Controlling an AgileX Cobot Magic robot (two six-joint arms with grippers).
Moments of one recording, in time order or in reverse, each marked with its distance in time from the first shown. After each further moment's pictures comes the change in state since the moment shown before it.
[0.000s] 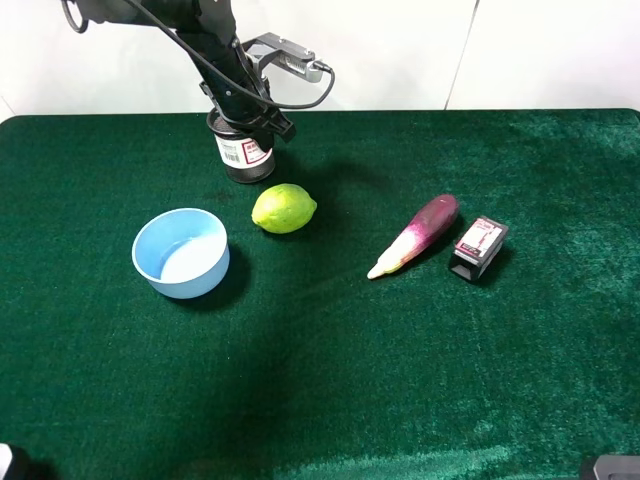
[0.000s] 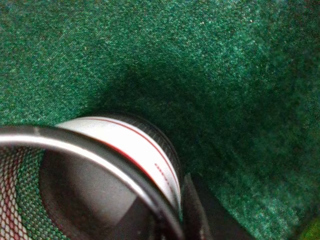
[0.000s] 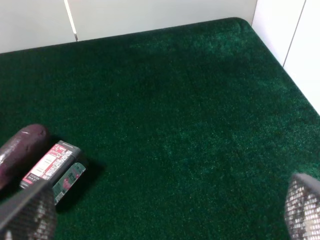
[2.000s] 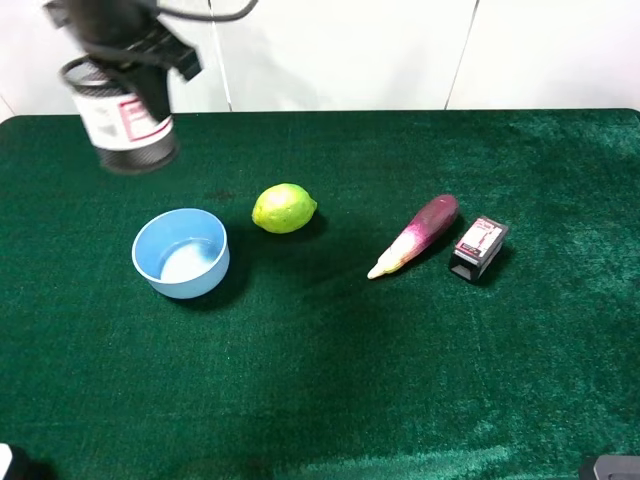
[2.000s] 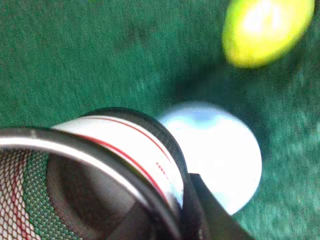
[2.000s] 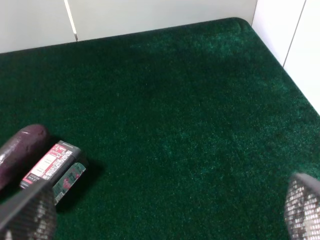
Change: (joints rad) left arm -0.003 -0.568 0.289 0.123 0.468 -0.238; right arm 0.000 0.000 0.000 0.000 0.000 0.000
